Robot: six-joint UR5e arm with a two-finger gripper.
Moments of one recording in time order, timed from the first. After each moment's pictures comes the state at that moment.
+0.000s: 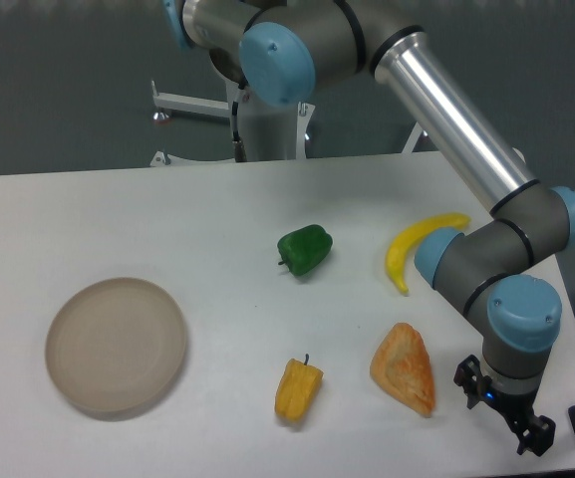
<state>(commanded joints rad) 2.37 -2.63 -0.59 -1.19 1.58 1.44</state>
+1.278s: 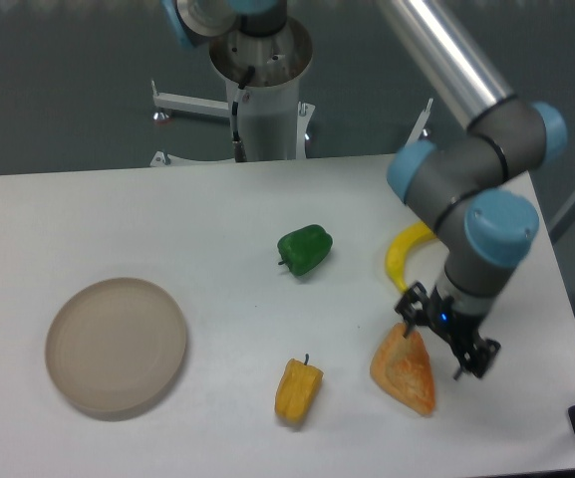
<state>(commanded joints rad) 2.39 -2.14 -1.24 -1.25 1.33 1.24</state>
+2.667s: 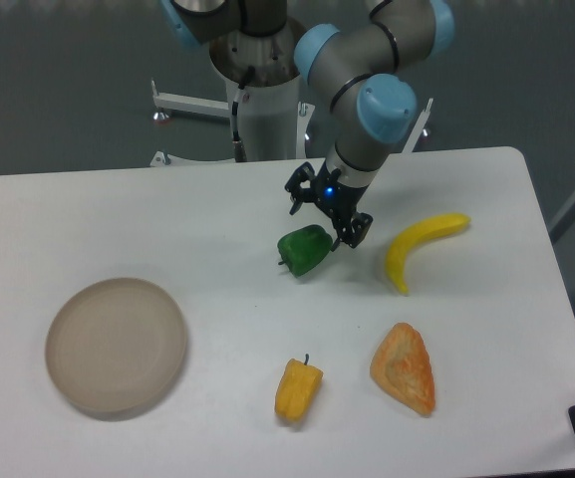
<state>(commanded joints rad) 2.38 -1.80 -1.87 -1.10 1.30 1.33</state>
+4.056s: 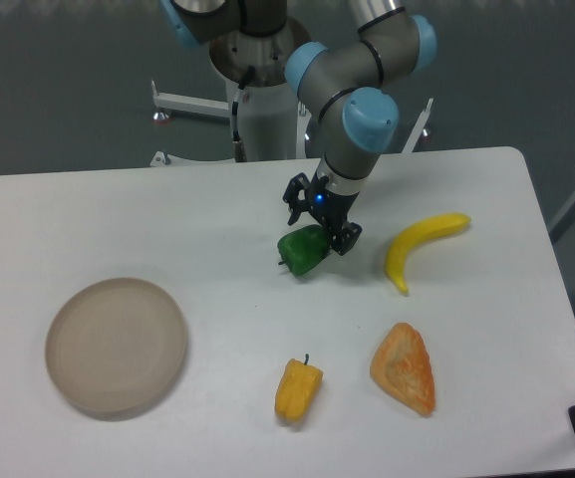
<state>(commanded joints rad) 2.38 -1.82 -1.92 -0.99 1.30 1.35</state>
